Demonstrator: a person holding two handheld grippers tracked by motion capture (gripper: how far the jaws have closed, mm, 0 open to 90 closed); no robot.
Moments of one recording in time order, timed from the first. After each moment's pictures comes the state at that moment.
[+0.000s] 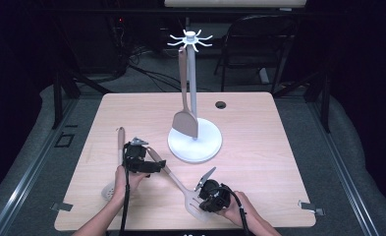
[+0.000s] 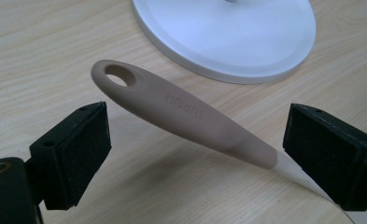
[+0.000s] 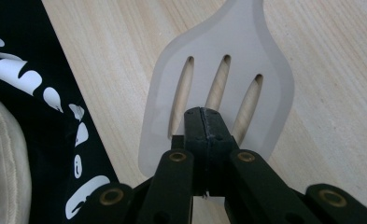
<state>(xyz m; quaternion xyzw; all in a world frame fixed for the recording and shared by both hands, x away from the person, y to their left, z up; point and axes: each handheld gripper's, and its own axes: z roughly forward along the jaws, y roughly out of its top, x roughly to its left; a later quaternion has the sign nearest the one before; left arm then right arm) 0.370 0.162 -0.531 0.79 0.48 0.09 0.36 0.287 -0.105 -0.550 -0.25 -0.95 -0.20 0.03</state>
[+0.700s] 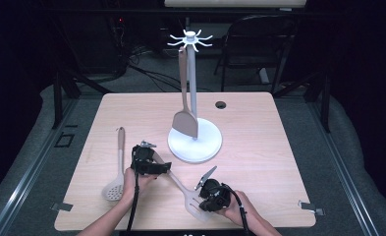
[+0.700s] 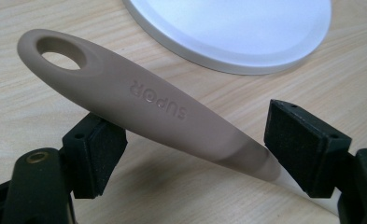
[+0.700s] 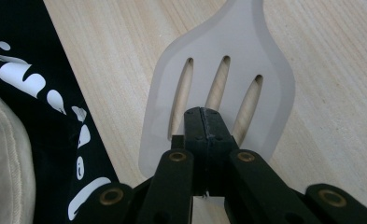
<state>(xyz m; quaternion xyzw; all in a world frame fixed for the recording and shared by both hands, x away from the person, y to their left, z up) 0.374 0.143 -0.549 0.79 0.50 0.08 0.33 0.290 -0.106 -0.551 -0.26 -0.94 -0.21 0.04</state>
